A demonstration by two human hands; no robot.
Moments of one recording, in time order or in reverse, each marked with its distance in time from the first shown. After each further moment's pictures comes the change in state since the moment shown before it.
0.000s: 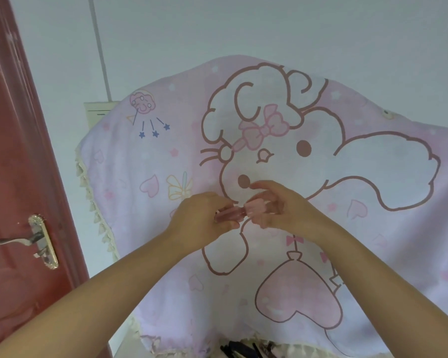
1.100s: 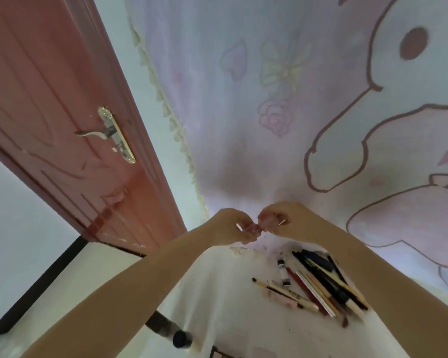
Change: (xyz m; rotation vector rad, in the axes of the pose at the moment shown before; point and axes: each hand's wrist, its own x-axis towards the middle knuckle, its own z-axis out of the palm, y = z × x) left_hand -0.135 -0.166 0.124 -0.427 -0.639 -0.625; right_hand 0.028 0.143 0.208 -0.166 -0.388 0.206
